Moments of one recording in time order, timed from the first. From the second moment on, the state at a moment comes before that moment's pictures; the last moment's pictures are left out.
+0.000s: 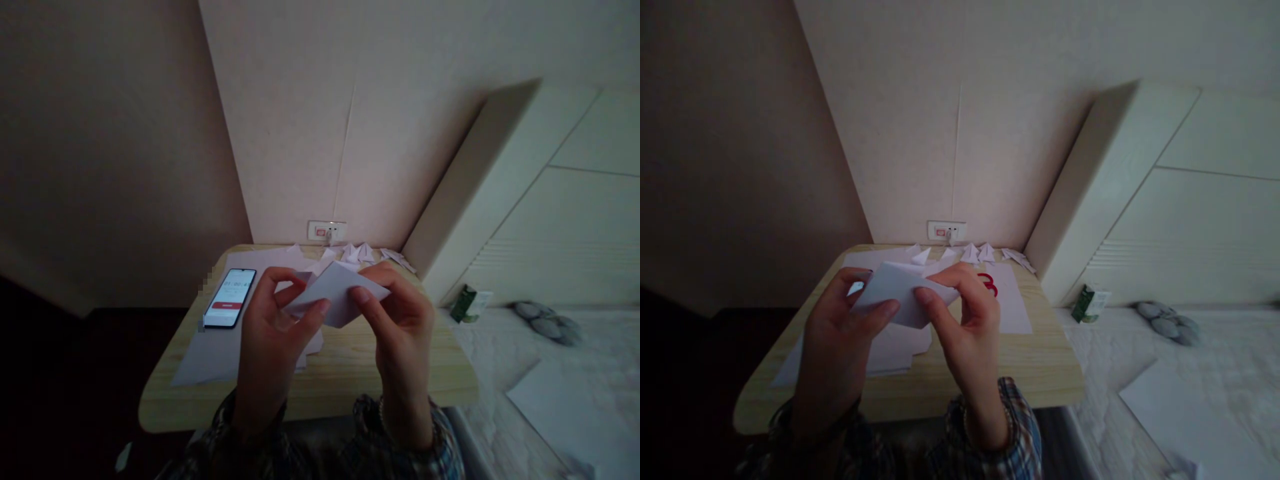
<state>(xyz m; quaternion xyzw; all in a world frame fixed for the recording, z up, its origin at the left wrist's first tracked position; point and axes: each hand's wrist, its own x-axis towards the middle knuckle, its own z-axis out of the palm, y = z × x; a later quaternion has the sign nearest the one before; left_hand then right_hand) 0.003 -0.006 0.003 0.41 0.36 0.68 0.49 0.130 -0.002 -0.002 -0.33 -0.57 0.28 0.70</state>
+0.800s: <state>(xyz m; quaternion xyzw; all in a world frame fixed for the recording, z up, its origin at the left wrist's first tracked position) -0.003 -0.008 0.003 0.49 0.40 0.65 0.42 0.127 -0.001 0.001 -0.34 -0.57 0.27 0.69</state>
